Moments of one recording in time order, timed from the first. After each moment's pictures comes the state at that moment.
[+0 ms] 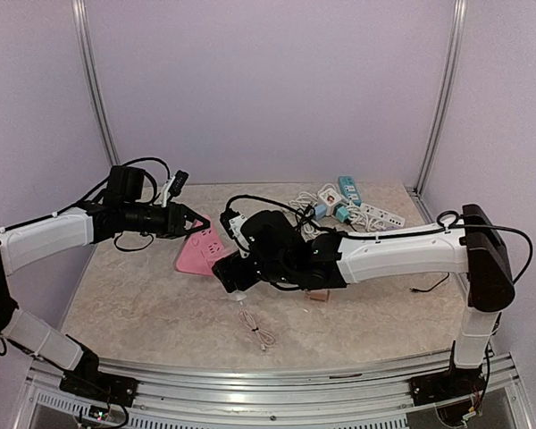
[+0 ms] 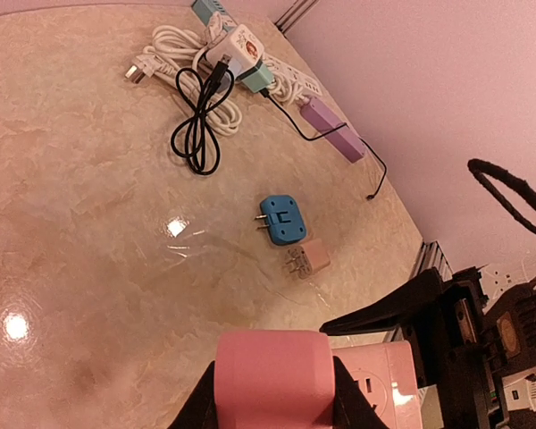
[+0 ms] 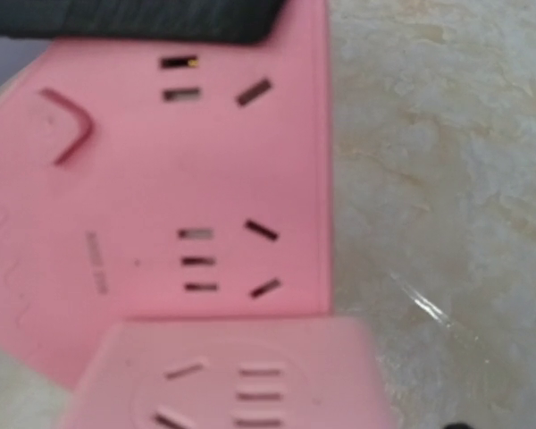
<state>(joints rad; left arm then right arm) -0.38 1.38 0.97 -0.15 0.69 -0.36 1.17 1.89 1.41 -0.06 0.24 0.32</state>
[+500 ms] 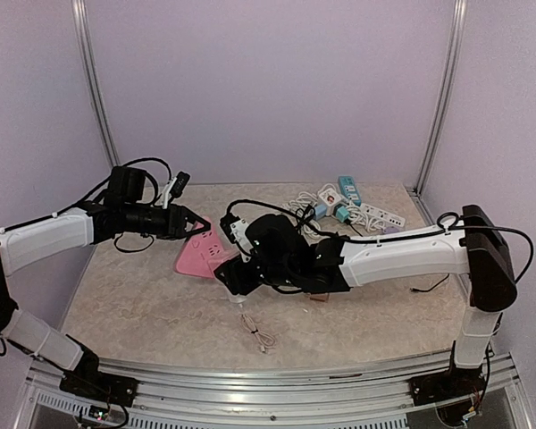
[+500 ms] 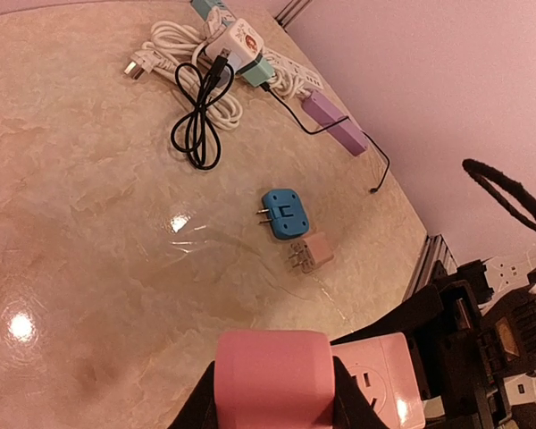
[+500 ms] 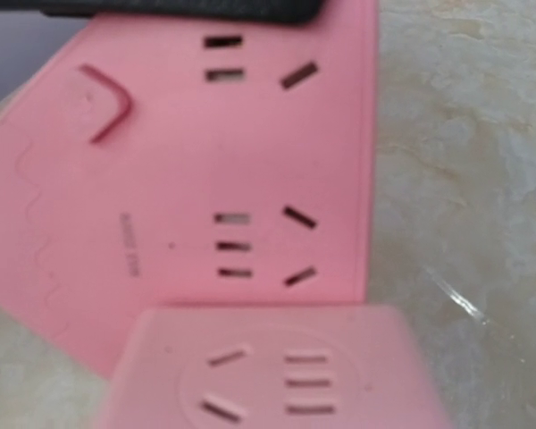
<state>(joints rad) -0.38 1.38 0.97 -0.17 0.68 -0.33 1.17 1.89 1.36 0.00 0.18 0.32</state>
